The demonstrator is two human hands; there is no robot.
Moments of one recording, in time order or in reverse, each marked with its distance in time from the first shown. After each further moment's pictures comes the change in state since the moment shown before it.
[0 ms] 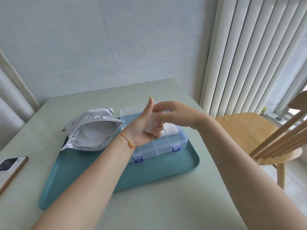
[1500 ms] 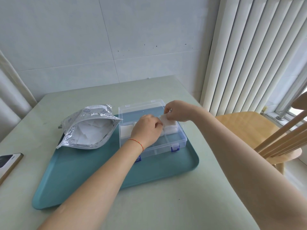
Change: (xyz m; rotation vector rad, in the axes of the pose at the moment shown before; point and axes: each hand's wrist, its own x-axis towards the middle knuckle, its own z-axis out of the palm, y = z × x) left_hand 0.029 -0.039 -0.019 1.421 0.496 0.259; right_hand 0.051 0.055 -0.006 -0.385 -0.022 0.213
